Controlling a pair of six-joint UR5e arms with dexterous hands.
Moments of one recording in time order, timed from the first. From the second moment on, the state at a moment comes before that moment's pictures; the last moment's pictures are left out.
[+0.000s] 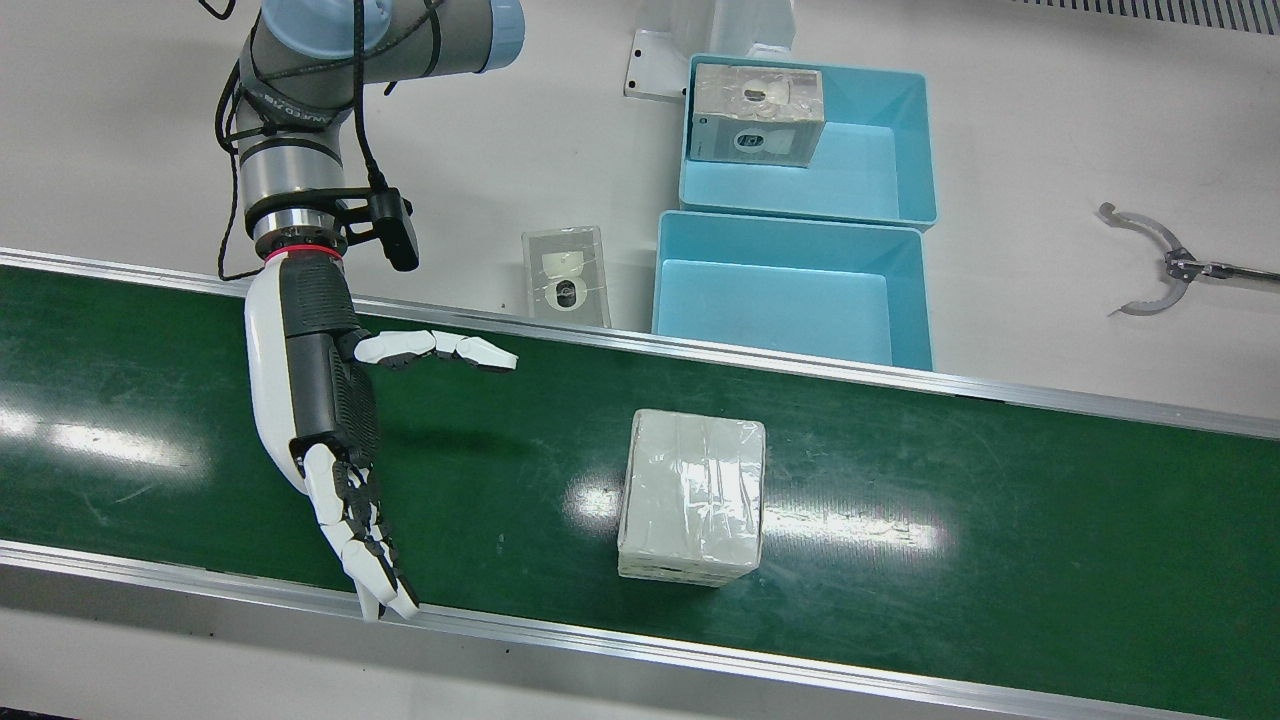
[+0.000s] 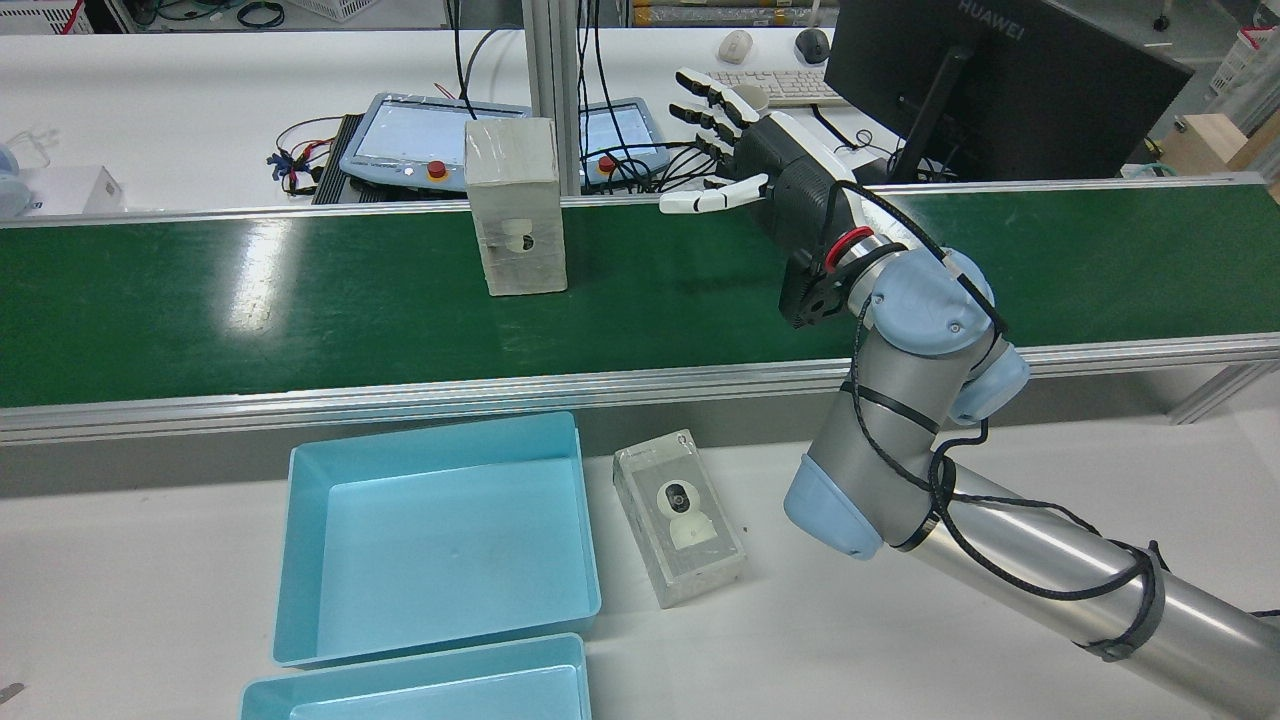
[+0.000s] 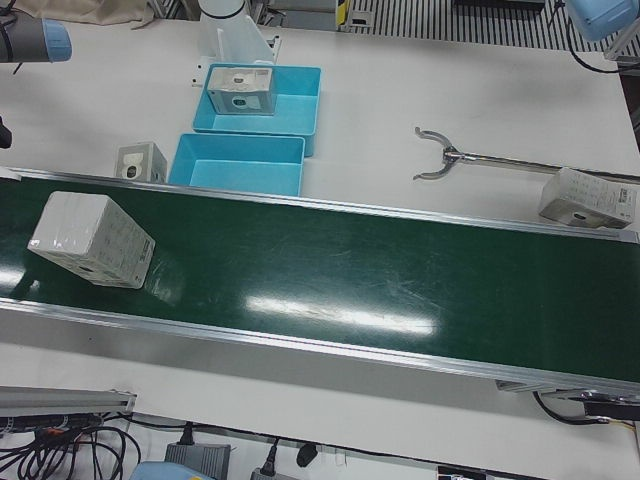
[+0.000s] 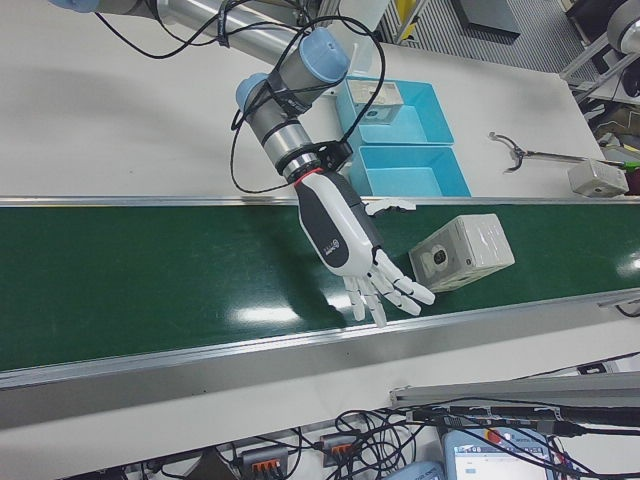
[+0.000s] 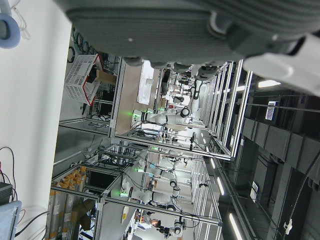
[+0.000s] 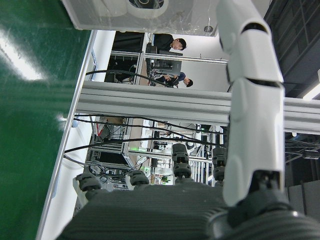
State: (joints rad) left arm -1.82 -1.80 -1.75 0.40 1.93 -0.16; right arm 0.81 -0.89 1.66 -3.61 -1.14 -0.24
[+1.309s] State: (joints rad) left arm -1.82 -1.80 -1.75 0.40 1.93 -0.16; right arm 0.78 -0.83 1.55 -3.52 -1.13 -0.24
